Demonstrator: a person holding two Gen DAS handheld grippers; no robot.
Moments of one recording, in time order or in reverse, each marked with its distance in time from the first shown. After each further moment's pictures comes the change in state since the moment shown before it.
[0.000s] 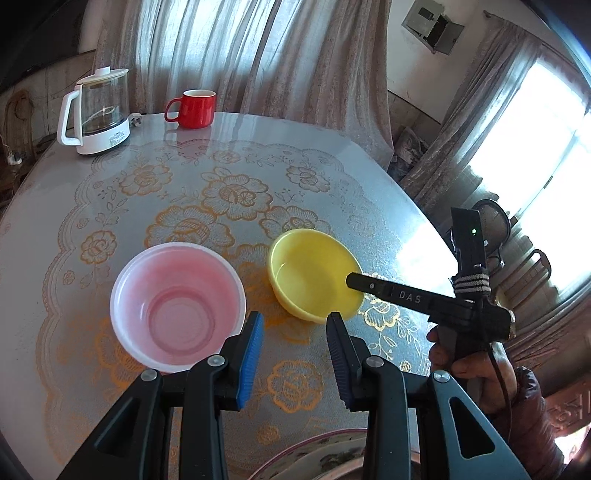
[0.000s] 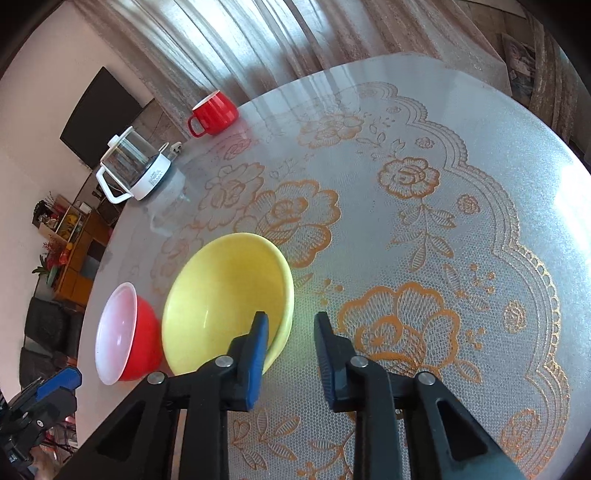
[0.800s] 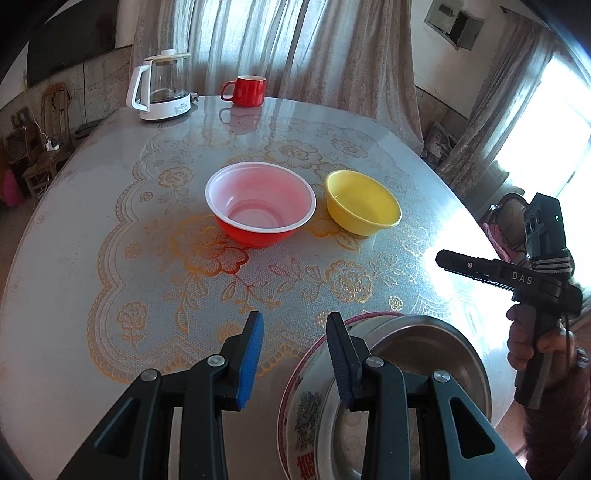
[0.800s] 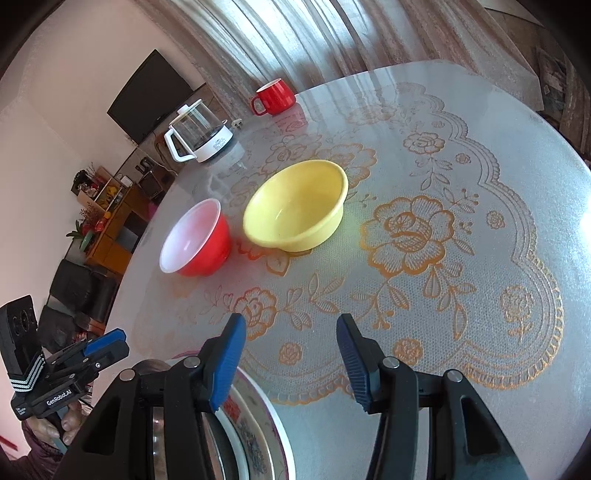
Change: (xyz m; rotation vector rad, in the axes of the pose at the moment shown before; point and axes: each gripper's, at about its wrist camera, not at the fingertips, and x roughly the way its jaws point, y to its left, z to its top) left arm -0.057 0.035 -0.100 -0.039 0.007 0.128; right arm -0.078 0.018 -0.087 -0.115 0.001 0.122
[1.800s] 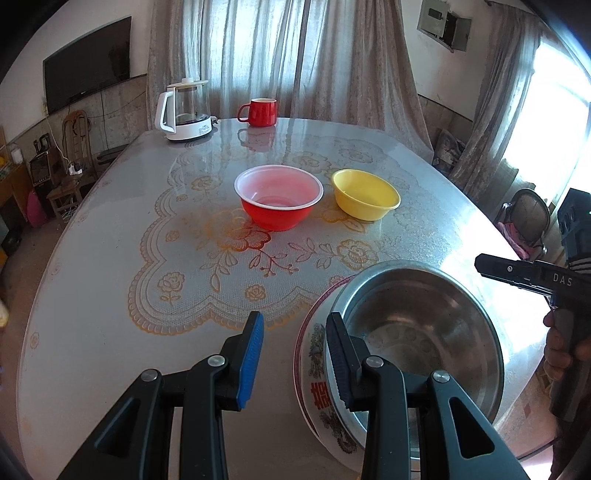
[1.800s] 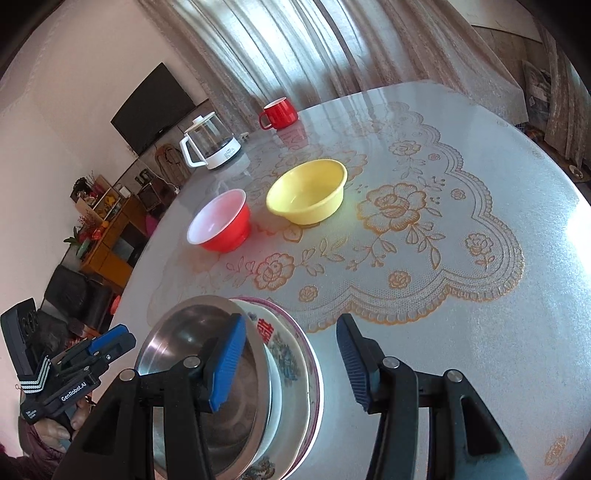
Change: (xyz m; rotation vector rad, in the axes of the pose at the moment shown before) left arm -0.041 -0.010 -0.057 0.061 -0.098 0.120; right arm -0.059 0.029 -0.063 0.000 -0.080 -0.029
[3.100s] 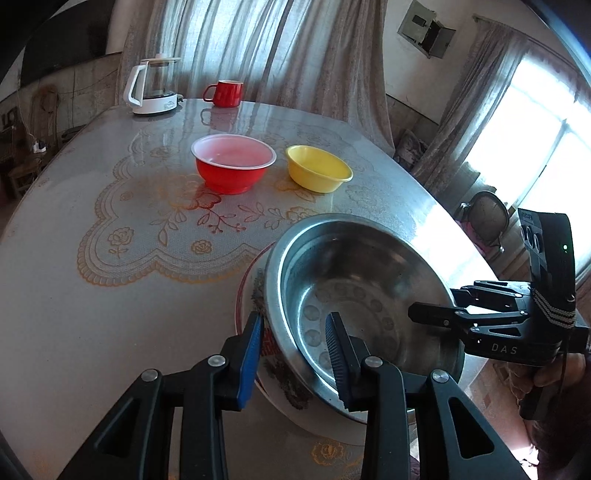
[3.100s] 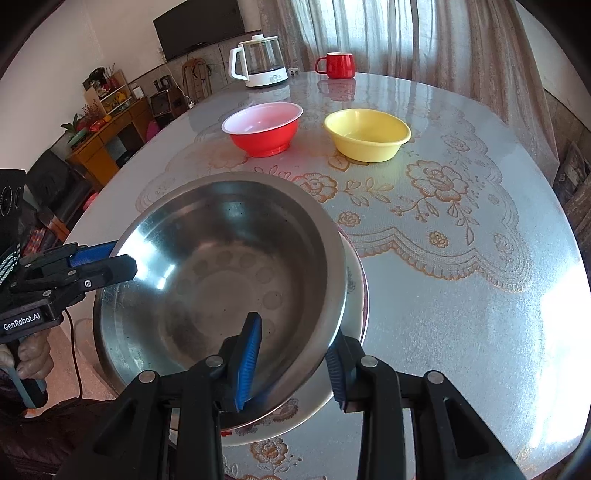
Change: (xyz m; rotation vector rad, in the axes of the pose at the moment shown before) left arm -0.002 -0.004 -0.041 -0.049 0.037 -0.202; right arm 0.022 0.055 -0.057 -0.349 0.199 -0.135
